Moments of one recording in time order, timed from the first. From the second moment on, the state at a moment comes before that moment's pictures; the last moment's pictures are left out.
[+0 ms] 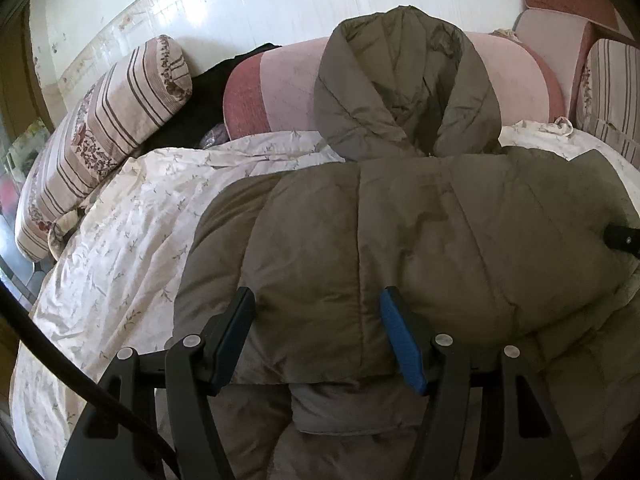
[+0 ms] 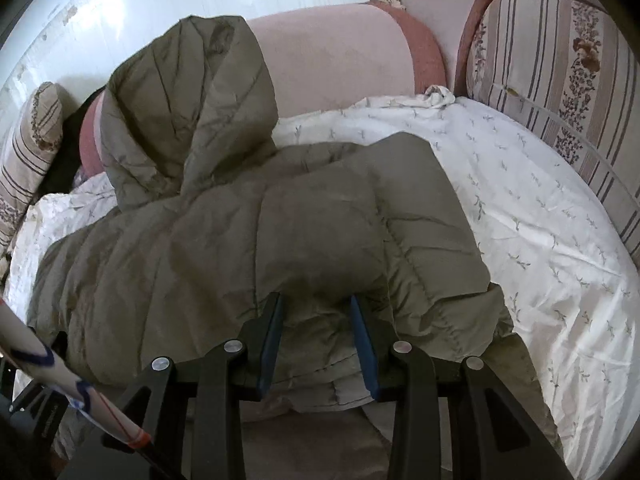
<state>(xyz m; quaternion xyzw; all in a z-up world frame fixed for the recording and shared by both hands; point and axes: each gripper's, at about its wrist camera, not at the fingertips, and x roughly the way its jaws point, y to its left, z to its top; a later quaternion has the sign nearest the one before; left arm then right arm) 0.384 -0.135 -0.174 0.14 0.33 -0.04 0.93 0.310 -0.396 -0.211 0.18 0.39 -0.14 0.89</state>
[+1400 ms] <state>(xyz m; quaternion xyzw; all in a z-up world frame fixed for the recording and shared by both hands) 0.188 -0.064 -0.188 0.09 0.42 -0.02 0.90 0.103 -0.364 -0.212 0.15 0.43 -0.11 0.89</state>
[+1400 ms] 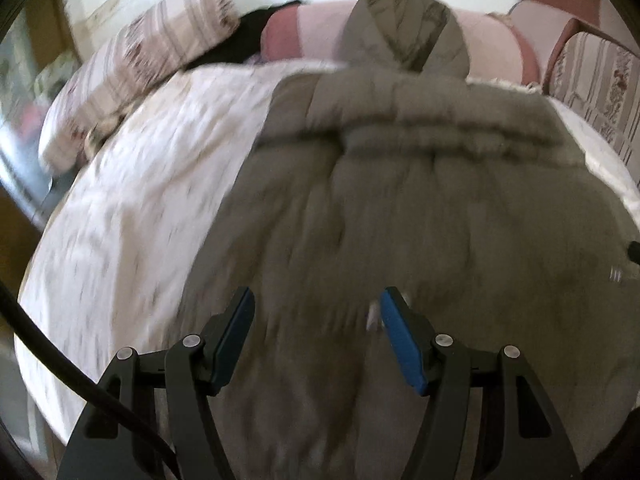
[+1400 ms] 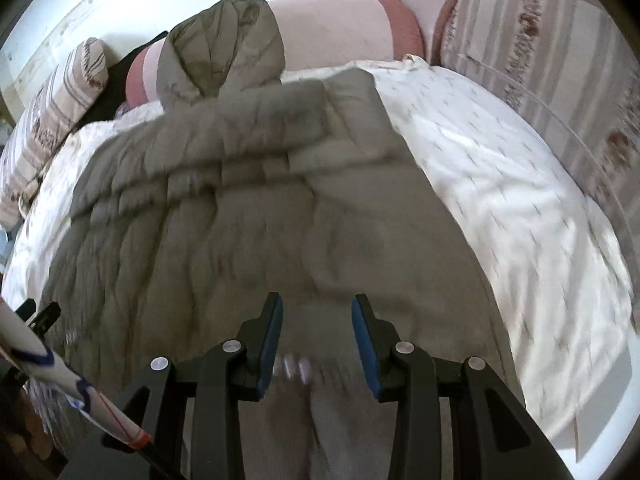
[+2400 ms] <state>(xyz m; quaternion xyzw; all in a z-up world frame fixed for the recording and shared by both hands) 0.114 -0.094 -0.087 0.07 0.29 -0.05 0.95 0.017 -0.289 -0.219 0.10 0.44 -0.05 0.89</state>
